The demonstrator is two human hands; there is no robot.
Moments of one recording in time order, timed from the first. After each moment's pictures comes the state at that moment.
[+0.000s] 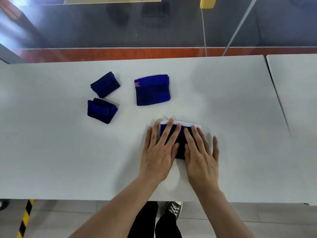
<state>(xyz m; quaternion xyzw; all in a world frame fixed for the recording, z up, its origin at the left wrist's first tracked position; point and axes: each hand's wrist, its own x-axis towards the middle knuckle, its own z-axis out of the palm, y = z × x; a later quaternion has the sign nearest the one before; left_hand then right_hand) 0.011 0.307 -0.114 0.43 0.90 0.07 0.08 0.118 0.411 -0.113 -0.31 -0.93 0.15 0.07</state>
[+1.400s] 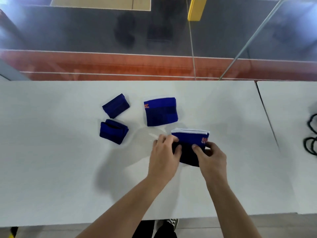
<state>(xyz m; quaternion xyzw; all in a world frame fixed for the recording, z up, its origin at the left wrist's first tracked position) -0.045 0.319 -0.041 0.26 0.86 0.36 0.25 0.047 0.420 -0.023 -0.60 -0.59 0.53 0.10</state>
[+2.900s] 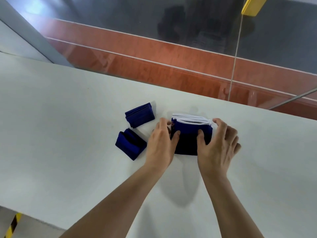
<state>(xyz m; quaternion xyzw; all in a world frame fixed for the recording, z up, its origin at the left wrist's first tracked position) -0.171 0.342 -0.065 0.10 0.91 0.35 0.18 -0.100 0.464 -0.076 -0.41 -0.88 0.22 0.14</state>
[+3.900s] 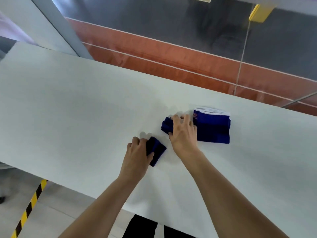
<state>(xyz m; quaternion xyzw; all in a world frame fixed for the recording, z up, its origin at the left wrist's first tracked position) -0.141 0.170 -0.054 0.08 0.95 0.19 0.24 -0.154 0.344 -0.064 -0.19 -0.96 0.18 -0.12</state>
